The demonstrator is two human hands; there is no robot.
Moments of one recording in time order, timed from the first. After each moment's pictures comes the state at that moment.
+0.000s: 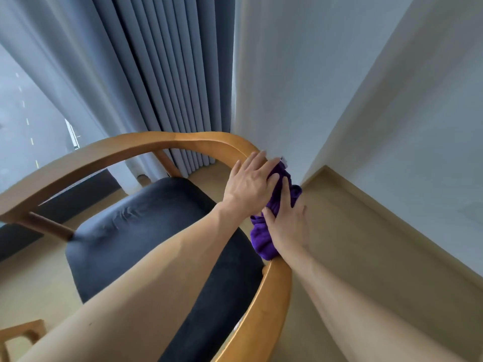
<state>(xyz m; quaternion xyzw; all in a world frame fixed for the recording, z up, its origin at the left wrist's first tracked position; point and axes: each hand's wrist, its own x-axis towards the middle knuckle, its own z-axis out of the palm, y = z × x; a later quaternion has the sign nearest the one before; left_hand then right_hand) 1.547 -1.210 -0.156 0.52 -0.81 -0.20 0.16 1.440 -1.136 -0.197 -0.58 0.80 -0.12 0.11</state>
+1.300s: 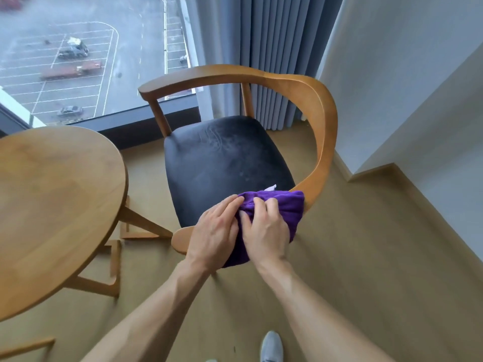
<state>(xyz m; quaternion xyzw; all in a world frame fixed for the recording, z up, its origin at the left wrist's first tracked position) 1.640 -0.851 -0.180 0.70 -0.65 -0.16 0.25 1.526 -0.891 -0.169 -0.73 0.62 -0.18 0.20</state>
